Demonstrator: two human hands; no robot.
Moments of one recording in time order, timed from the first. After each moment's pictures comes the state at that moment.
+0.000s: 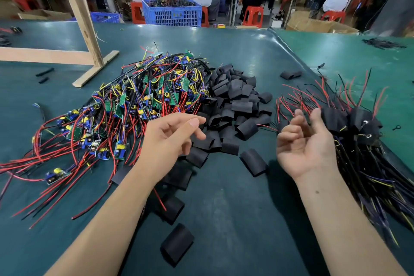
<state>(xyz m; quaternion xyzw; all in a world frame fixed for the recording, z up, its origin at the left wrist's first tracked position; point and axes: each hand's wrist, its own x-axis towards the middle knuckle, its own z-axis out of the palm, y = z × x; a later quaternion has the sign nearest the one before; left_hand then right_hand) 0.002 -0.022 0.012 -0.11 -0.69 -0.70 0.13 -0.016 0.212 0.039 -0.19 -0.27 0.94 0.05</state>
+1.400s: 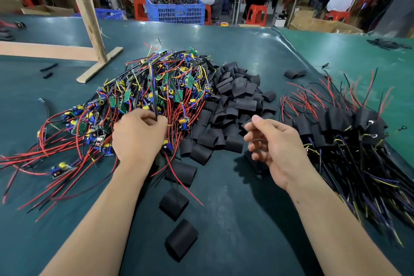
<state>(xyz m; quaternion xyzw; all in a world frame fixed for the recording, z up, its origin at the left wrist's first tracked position) -0.015 -0.056 0.008 0.23 -0.85 -0.38 0.27 -0.001 0.178 0.029 -0.07 -0.66 0.75 -0.02</state>
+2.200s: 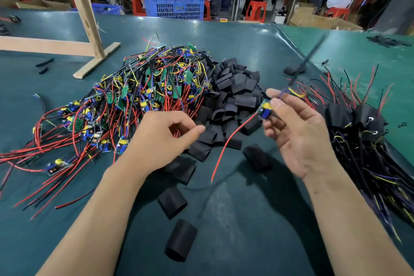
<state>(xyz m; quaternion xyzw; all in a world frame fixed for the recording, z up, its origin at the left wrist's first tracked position) 0.004 -0.046 0.015 -0.14 -0.87 -0.43 0.20 -0.006 0.195 0.041 0.03 -0.55 0.83 0.07</state>
